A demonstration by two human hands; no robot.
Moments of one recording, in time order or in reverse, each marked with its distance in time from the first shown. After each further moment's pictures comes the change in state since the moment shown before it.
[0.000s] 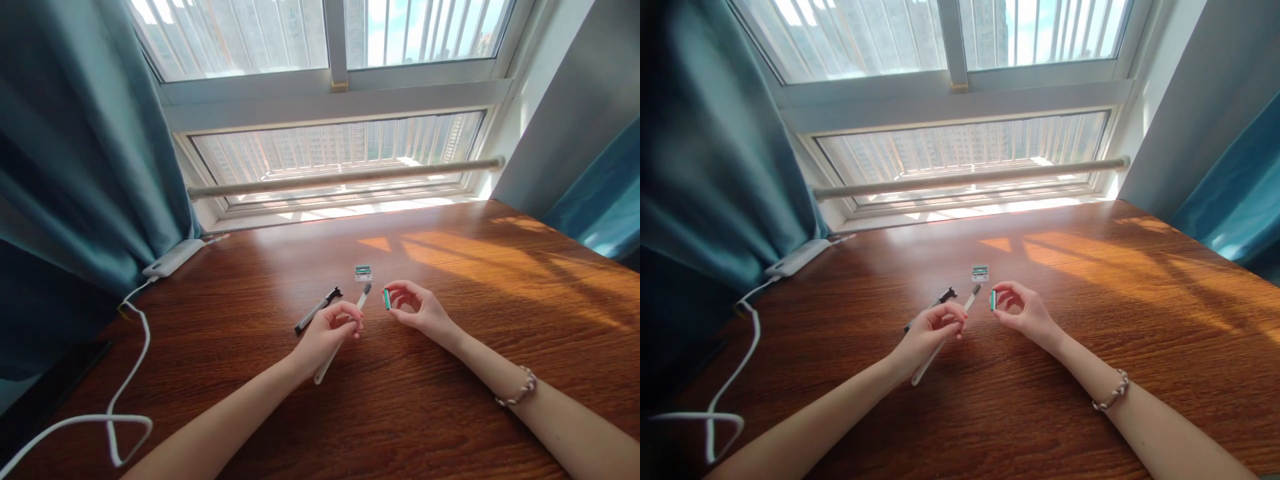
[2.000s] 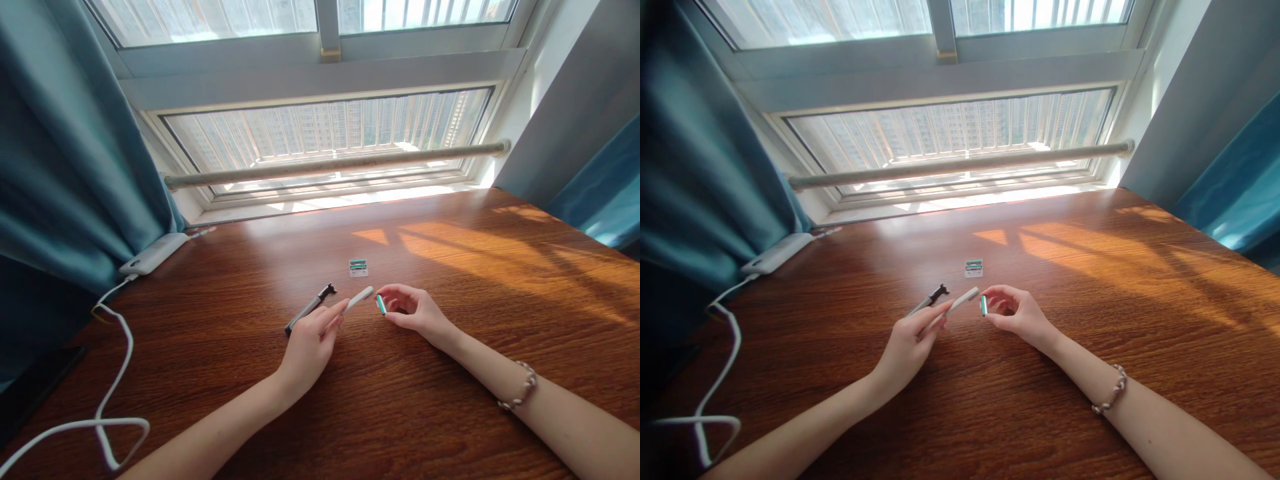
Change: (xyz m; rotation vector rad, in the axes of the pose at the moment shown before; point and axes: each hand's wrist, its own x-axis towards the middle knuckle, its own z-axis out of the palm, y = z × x) left_hand -0.009 -0.003 -0.010 0.996 0.173 0.220; right_hand 0.001 0.008 0.000 0.185 -0.075 0.169
